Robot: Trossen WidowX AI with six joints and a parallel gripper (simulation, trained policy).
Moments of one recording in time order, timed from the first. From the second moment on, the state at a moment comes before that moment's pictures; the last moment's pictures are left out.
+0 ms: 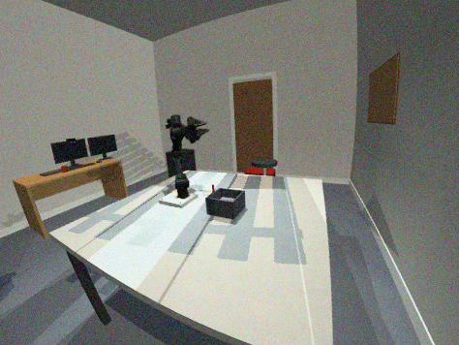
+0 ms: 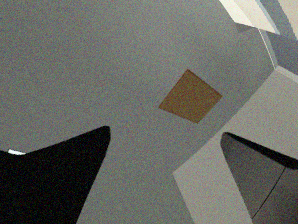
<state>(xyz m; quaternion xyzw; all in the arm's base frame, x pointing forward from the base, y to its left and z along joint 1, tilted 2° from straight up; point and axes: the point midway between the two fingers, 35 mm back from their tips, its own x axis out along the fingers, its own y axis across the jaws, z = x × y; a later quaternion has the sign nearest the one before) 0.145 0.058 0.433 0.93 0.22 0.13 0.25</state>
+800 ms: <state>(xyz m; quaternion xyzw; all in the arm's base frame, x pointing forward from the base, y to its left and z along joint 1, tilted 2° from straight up) 0.209 0.046 0.339 0.92 0.24 -0.02 0.32</state>
